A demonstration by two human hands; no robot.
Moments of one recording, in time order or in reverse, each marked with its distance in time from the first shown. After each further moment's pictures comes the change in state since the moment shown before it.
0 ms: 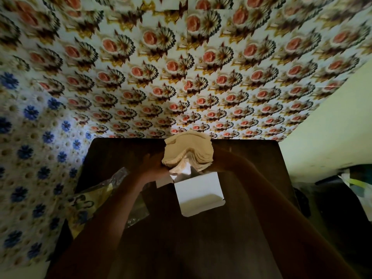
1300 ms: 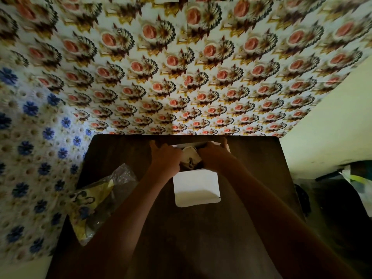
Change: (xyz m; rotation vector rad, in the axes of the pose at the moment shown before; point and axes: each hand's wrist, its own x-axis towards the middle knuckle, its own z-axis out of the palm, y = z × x) left_hand 0.022 0.022 0.030 0.683 0.192 0.104; right_hand 0.031 0.014 0.032 -0.794 0.135 -0.011
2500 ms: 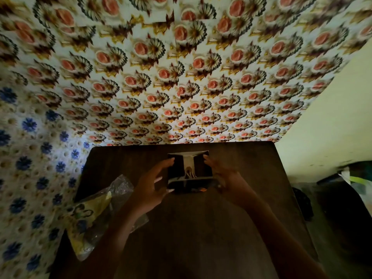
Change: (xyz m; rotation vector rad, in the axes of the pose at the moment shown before) left_hand -0.061 -0.040 0.044 -1.102 0.150 0.194; right_hand -0.098 0.018 0.019 0.714 0.267 -0.031
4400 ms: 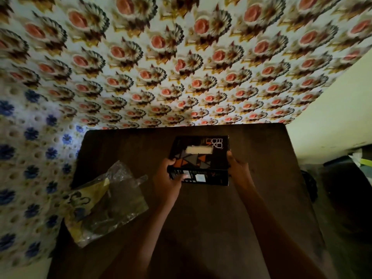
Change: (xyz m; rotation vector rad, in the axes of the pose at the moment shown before) left_hand 0.023 -0.040 0.090 -0.038 0.430 -0.269; right_hand 0.027 0.060 0.059 0.808 0.338 0.654
